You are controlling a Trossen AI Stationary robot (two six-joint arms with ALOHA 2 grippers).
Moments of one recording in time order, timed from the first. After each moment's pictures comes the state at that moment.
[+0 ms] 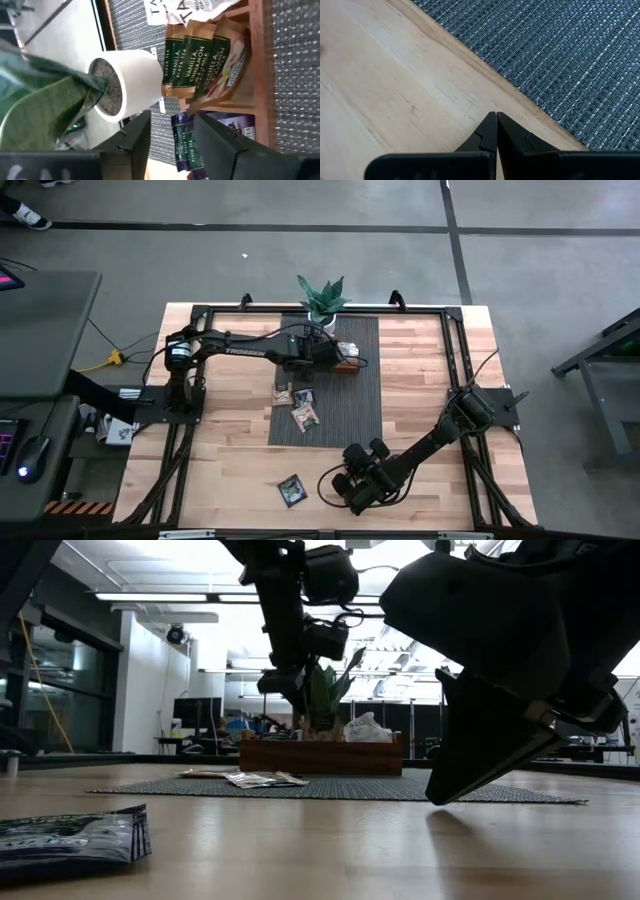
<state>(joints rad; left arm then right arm) 0.14 1.91 1.51 -0.73 -0.63 0.53 0.63 2.13 1.40 -0.67 0.64 1.46</state>
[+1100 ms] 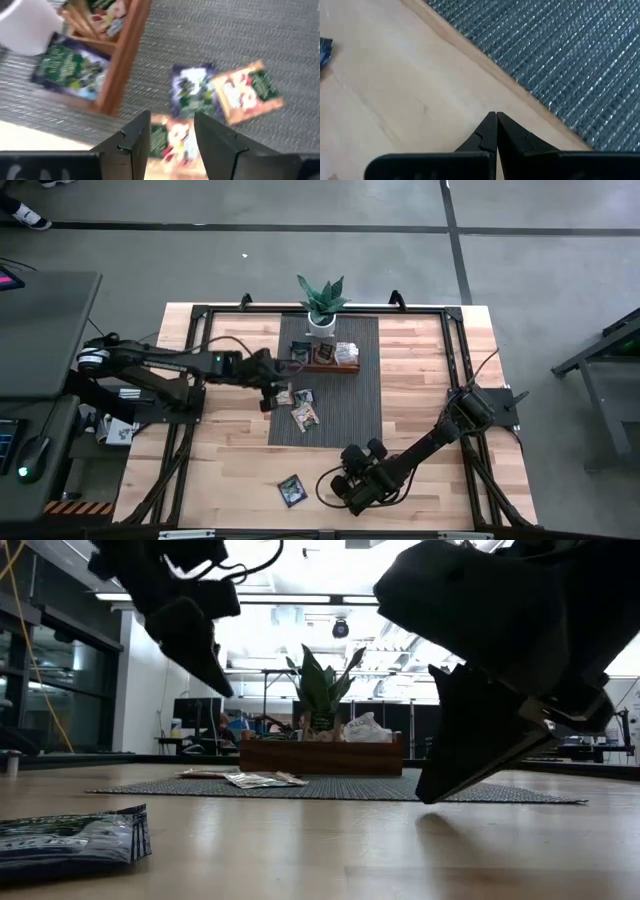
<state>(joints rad) 0.05 1.23 0.76 -0.39 -0.16 -0.05 0.63 2.13 1.40 -0.64 0.65 1.40</state>
